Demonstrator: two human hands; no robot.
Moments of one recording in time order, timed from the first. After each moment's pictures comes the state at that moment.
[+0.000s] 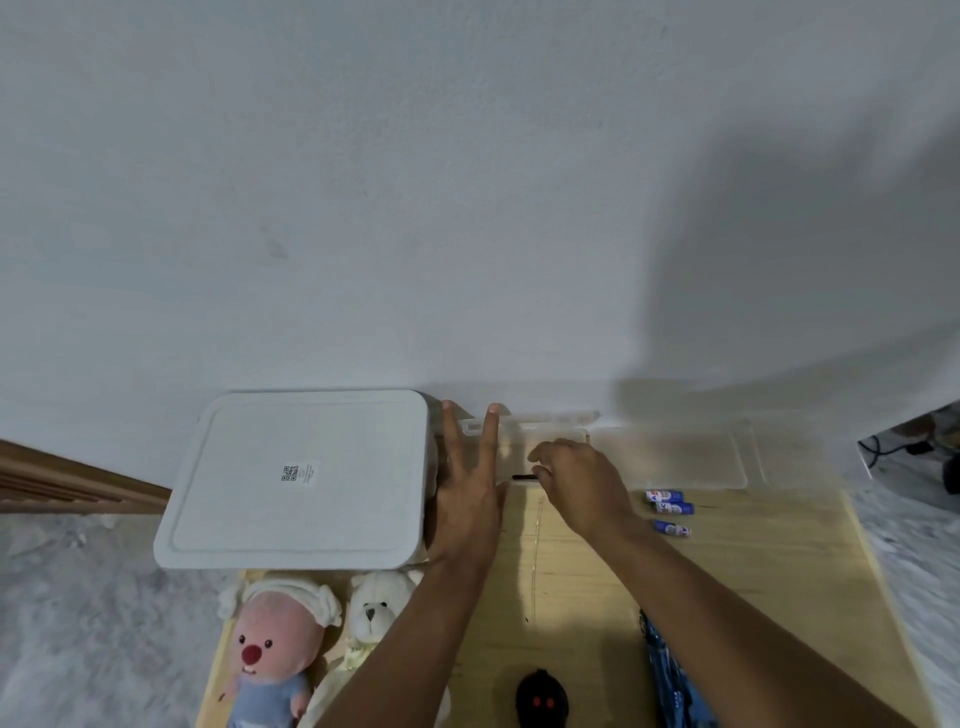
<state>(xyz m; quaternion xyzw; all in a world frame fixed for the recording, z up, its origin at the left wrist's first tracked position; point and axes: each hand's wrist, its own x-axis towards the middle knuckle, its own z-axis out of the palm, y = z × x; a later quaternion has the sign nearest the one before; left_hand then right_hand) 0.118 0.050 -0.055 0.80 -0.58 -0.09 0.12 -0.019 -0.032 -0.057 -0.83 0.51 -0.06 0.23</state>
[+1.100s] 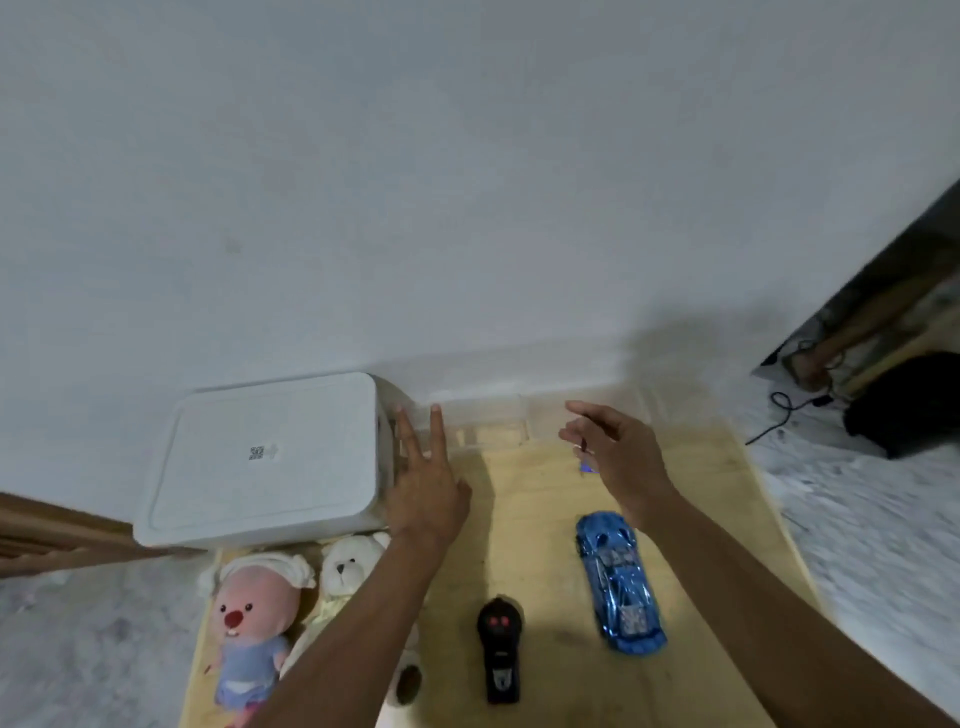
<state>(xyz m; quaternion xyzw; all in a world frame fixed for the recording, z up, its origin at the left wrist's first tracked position) 0.093 0.088 -0.019 0.80 -0.58 -0.15 0.02 -0.119 0.025 0.027 -0.41 0.58 -0.39 0.59</state>
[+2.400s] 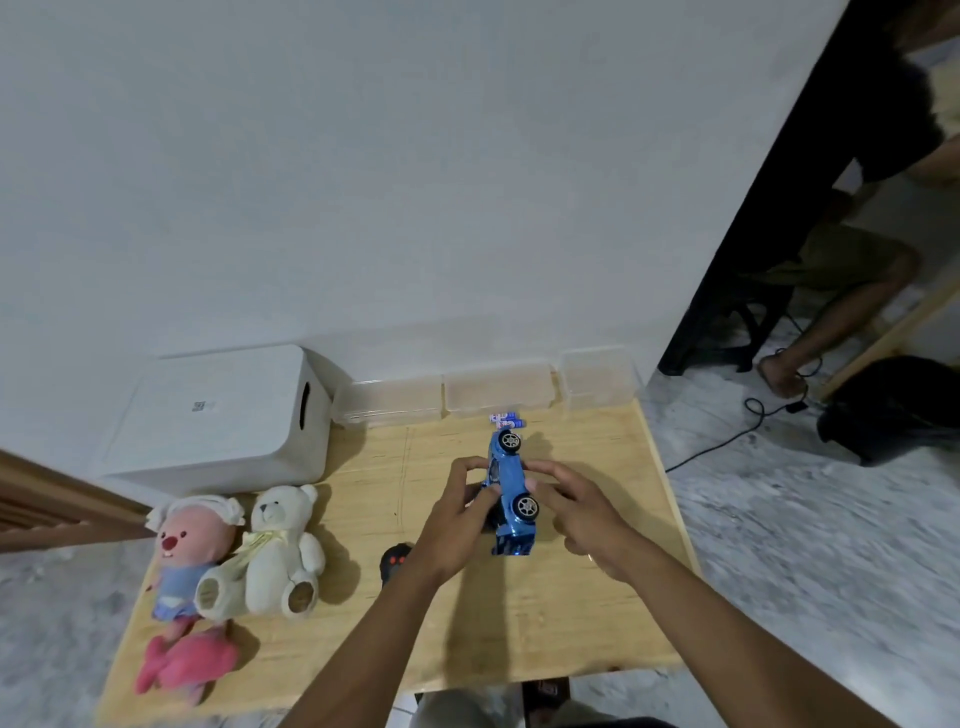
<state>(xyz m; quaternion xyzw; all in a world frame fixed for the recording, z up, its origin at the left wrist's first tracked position) -0.078 0.163 -0.002 0.63 -0.40 -0.55 0.39 -0.263 0.109 0.006 -0.48 0.52 -0.21 0.68</state>
